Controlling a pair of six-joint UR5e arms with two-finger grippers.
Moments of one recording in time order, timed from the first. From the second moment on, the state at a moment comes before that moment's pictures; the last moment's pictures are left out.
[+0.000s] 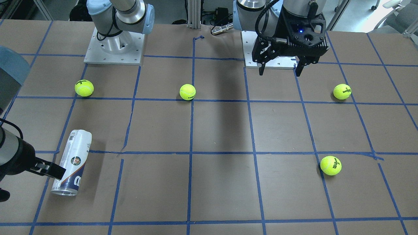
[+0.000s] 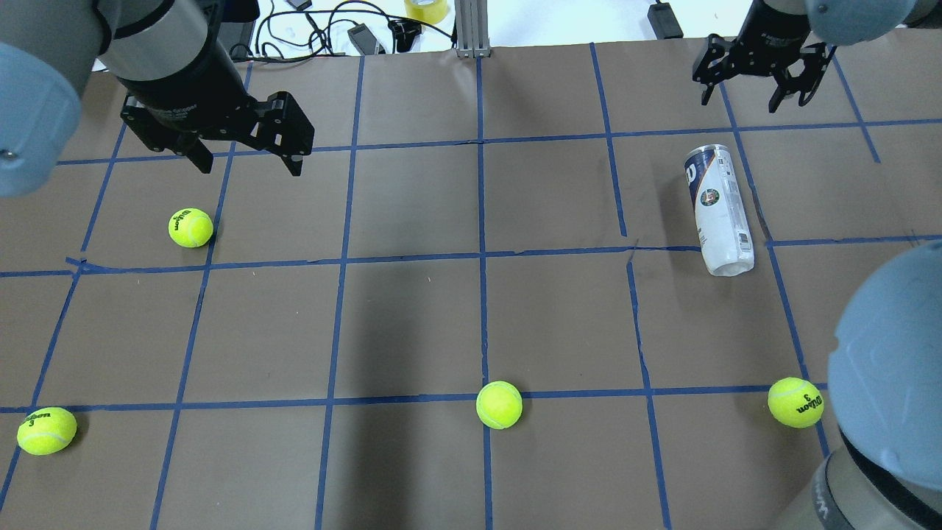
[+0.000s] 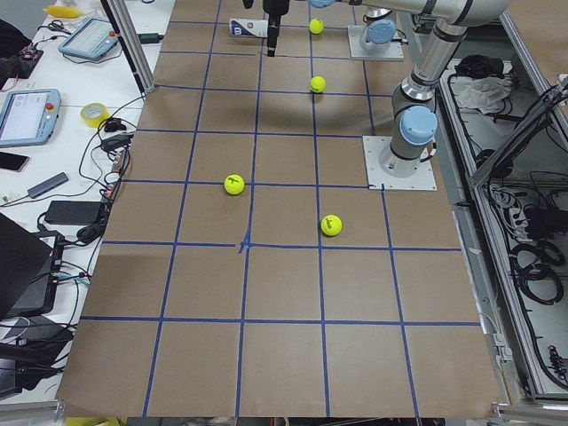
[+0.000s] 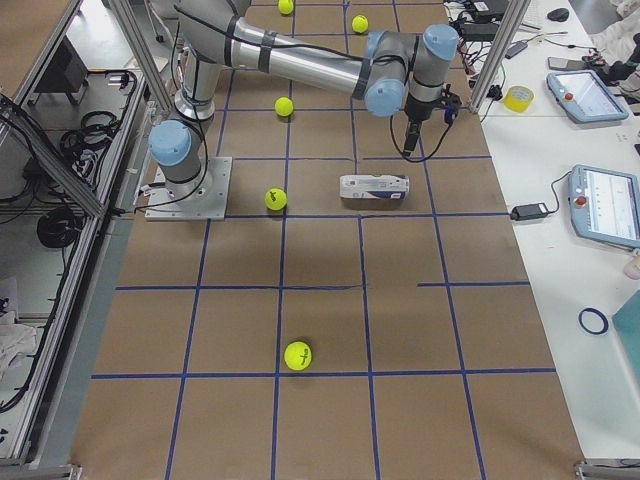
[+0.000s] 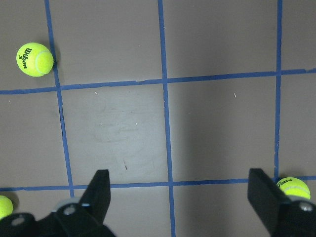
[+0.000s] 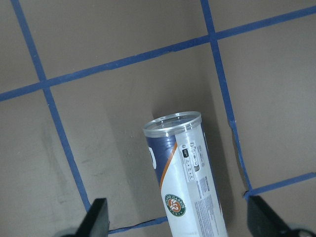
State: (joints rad) left arm -1.64 -1.52 -1.54 -1.56 1.63 -0.02; right arm 1.38 -1.08 1.31 -1.77 -1.62 0.07
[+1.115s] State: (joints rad) left arm -1.64 -1.52 -1.54 -1.56 1.63 -0.02; right arm 1.36 -0.96 1.42 -1.92 -1.65 0.06
